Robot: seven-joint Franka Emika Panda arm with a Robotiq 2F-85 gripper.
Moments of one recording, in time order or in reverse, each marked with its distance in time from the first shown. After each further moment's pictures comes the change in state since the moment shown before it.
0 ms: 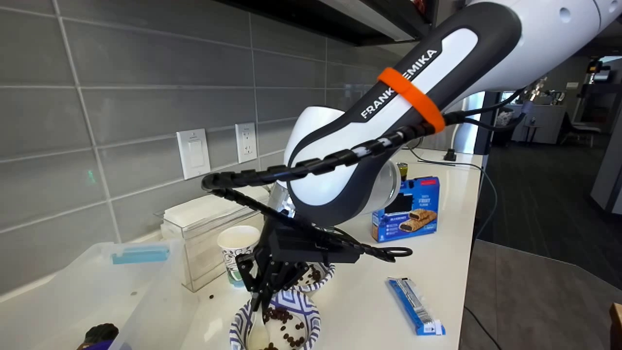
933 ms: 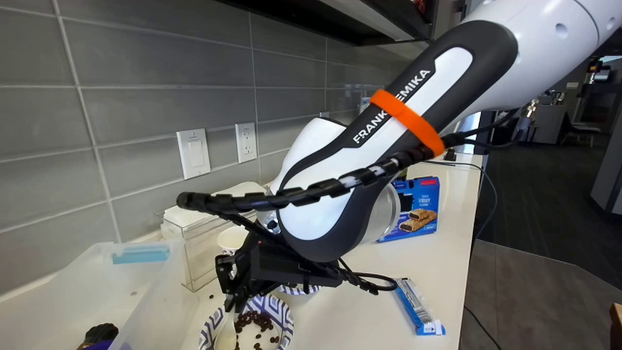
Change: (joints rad) arm 0.013 0.053 0.054 0.003 0.063 0.252 -0.017
